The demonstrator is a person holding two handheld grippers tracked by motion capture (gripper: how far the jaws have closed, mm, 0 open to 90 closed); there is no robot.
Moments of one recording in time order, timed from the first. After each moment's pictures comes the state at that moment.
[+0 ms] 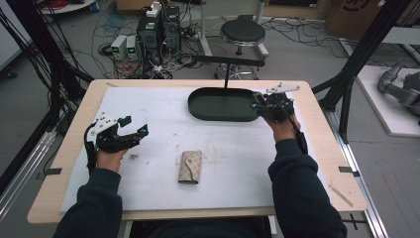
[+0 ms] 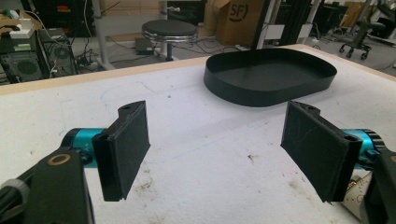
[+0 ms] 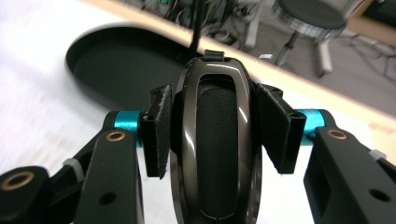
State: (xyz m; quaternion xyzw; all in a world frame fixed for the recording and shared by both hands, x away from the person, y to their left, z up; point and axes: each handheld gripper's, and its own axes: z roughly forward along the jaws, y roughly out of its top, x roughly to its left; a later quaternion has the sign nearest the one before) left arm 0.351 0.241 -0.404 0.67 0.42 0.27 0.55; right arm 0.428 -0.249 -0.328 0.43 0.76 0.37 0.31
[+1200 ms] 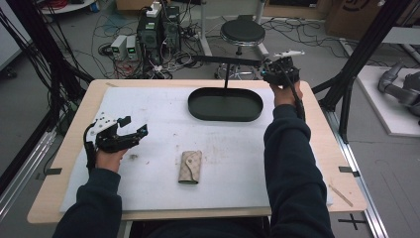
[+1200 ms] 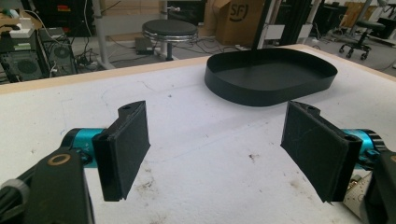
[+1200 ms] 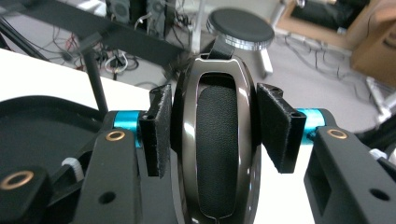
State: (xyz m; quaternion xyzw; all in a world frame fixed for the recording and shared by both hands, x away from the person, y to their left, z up) left arm 0.351 0.242 -0.404 0.67 0.42 0.27 0.55; right arm 0.507 -0.262 -0.289 0.50 0.71 0.33 0.37
